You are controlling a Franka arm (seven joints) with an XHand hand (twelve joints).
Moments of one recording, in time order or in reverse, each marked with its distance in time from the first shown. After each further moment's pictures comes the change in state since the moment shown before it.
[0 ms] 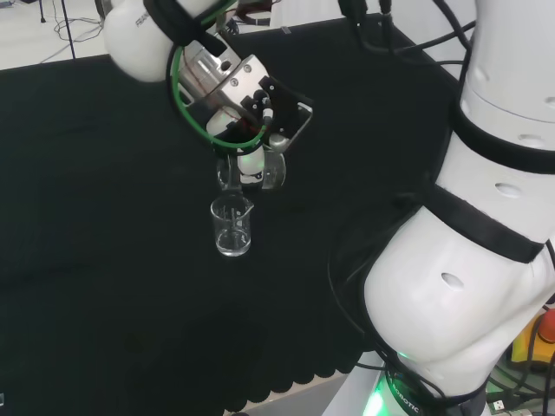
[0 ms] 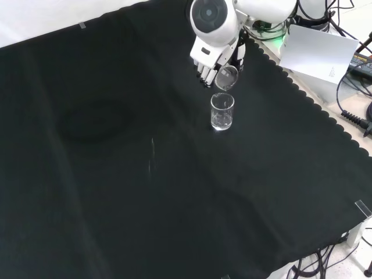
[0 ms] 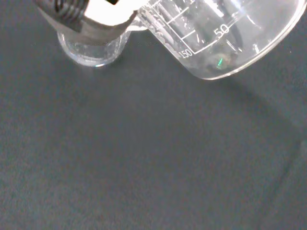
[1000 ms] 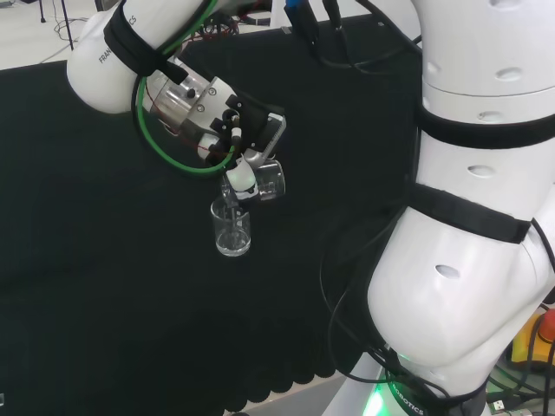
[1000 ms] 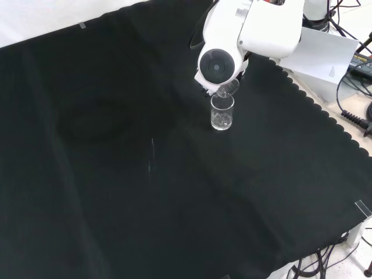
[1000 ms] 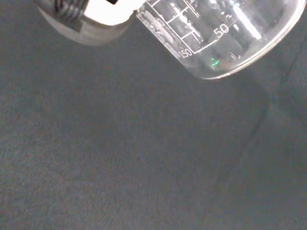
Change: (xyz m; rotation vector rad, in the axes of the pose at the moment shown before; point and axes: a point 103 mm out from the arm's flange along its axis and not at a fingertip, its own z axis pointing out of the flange) arm 0.026 0.018 0.002 0.202 -0.165 0.100
